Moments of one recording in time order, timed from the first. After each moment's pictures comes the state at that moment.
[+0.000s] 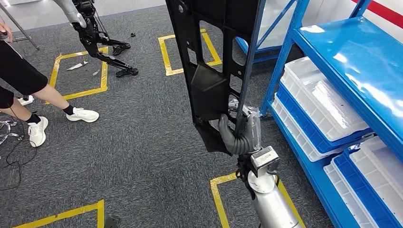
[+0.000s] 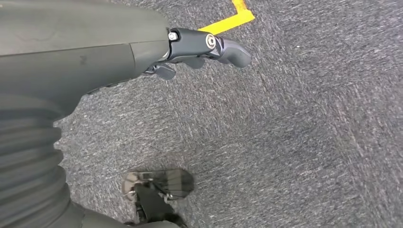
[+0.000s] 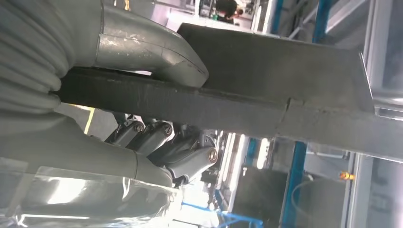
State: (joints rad) left arm -0.13 -0.12 0.56 -0.21 -0.58 0.20 -0.60; right arm -0.26 0.06 0.50 -1.44 0.18 -0.17 -0.67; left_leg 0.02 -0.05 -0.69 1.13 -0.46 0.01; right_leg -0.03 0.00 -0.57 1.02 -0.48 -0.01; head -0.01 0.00
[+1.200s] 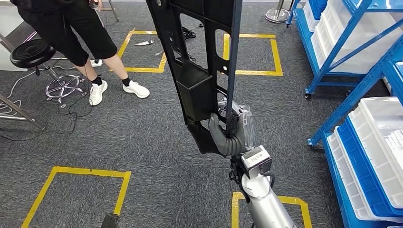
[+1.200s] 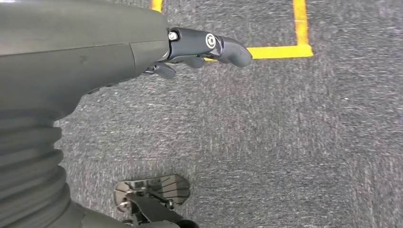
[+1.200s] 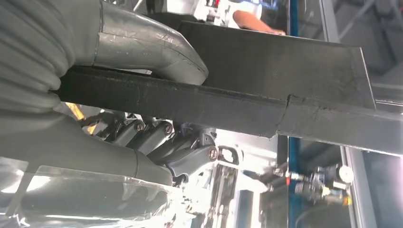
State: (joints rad) left arm -0.13 -0.10 0.54 -0.22 -0.58 0.19 -0.60; right arm -0.27 0.09 0.56 -1.50 0.21 -0.20 -0.58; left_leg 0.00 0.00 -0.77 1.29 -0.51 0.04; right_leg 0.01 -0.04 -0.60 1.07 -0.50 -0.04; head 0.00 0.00
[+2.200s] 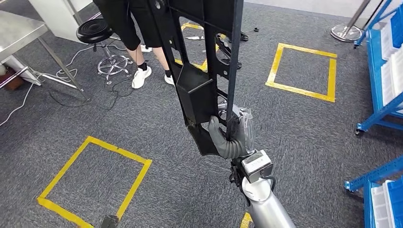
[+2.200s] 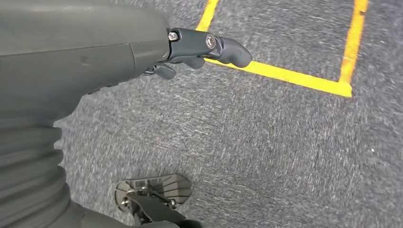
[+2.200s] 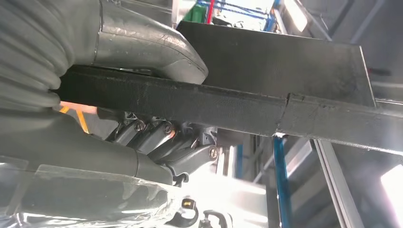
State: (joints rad) left arm -0.12 -0.10 0.54 -0.22 -0.58 0.20 -0.59; right arm -0.24 0.08 0.57 -1.53 0.20 -0.22 -0.58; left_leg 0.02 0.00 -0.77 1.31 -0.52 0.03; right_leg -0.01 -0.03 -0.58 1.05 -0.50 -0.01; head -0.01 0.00
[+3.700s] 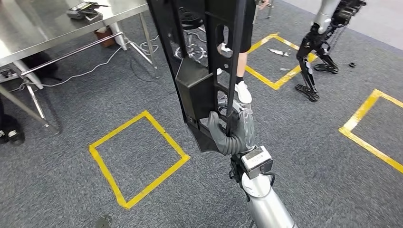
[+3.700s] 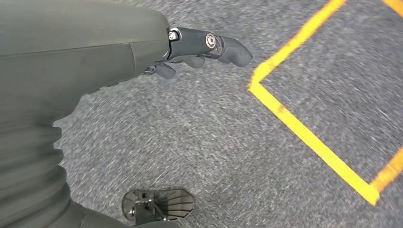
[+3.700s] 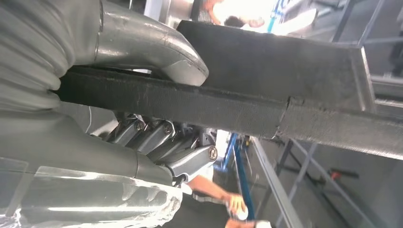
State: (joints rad) left arm -0.12 -0.10 0.57 -0.22 -0.56 0.21 -0.60; right arm -0.27 0.09 0.56 -1.52 0.20 -0.20 -0.58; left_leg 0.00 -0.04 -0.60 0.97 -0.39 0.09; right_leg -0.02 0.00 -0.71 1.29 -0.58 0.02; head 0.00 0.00
